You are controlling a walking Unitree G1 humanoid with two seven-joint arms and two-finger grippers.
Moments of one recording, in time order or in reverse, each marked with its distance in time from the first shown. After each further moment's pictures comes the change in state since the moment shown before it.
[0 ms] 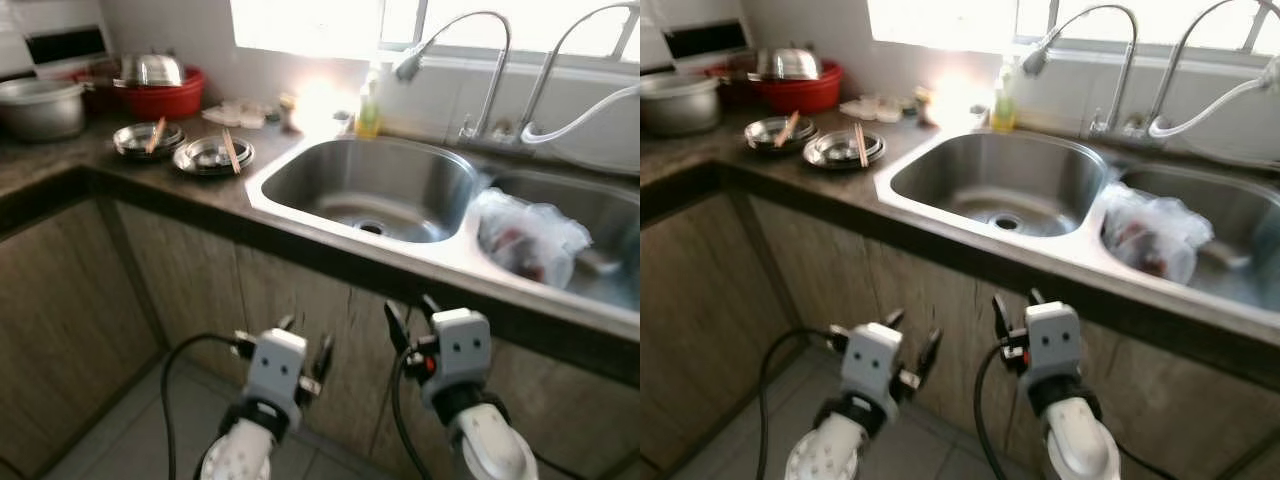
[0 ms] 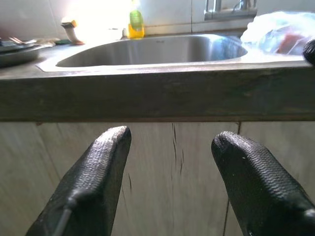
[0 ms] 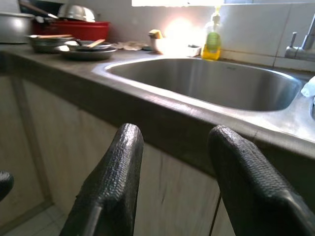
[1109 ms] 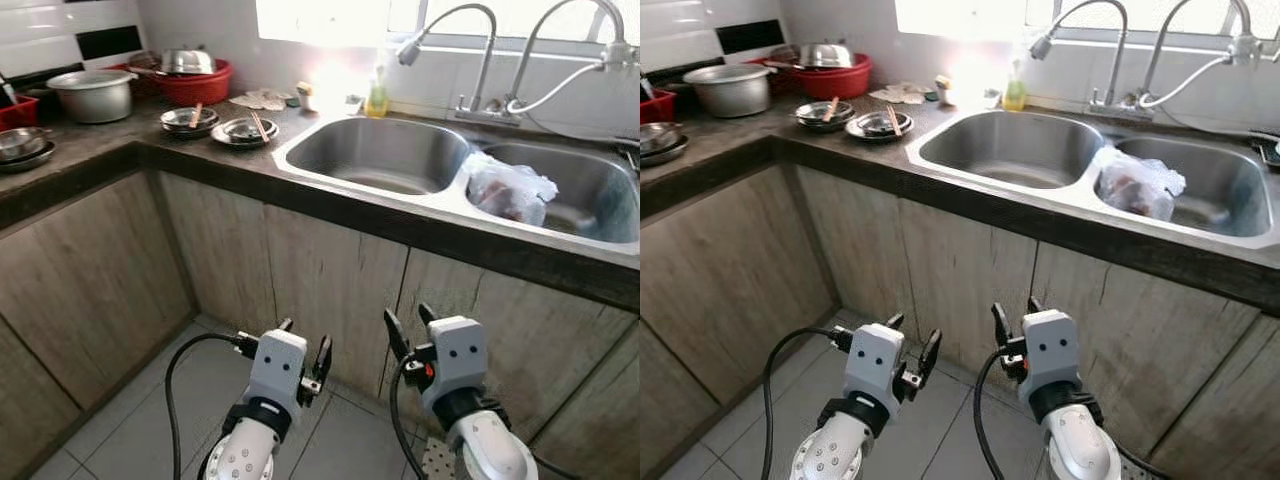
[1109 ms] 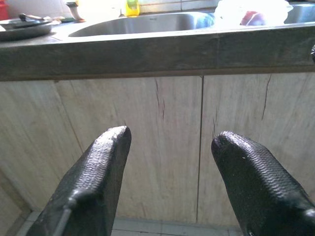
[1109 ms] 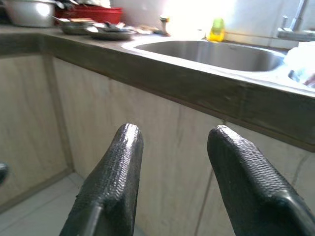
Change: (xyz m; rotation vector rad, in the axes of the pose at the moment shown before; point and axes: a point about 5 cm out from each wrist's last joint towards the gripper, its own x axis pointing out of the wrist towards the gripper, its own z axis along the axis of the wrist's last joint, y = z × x) left arm 0.002 -0.003 -0.004 -0.008 0.041 -0.001; right arm -0.004 -0.002 -0.007 -0.024 0.034 -0.006
